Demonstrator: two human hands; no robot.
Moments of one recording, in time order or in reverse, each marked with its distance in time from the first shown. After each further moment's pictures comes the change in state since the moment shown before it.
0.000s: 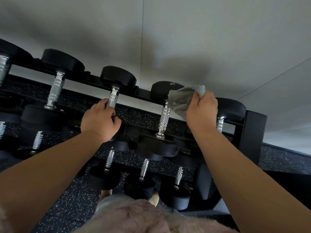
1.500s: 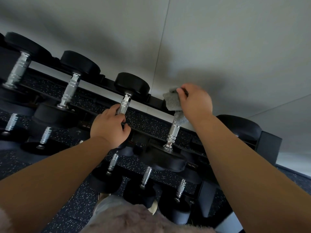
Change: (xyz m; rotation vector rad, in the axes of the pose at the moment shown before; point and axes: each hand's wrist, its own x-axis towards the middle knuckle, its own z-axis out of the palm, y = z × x) left_hand -0.001 -0.001 0.001 -0.031 0.006 0.006; right_hand 0.066 -0.039 0.055 -0.312 -0.216 -0.452
